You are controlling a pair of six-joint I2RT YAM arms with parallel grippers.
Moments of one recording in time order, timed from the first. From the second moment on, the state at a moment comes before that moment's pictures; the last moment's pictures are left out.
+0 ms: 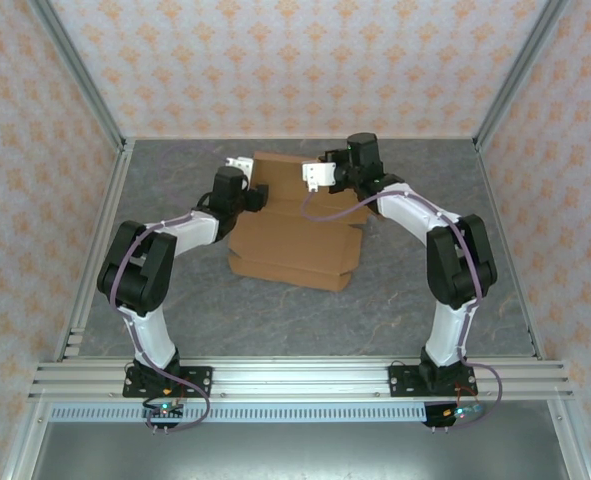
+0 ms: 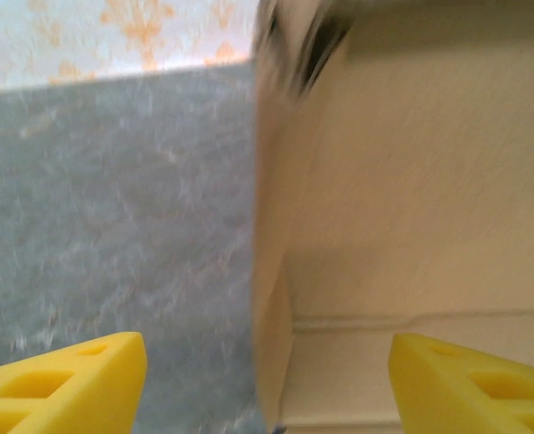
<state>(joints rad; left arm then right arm) -0.29 1.83 1.03 0.25 -0.11 -0.10 0.38 1.88 1.41 -0.02 -0.28 -1.39</state>
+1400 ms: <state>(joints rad) -0.29 1.80 0.89 0.45 -0.11 -0.13 0.36 1.84 1.33 0.03 -0.42 -1.41</state>
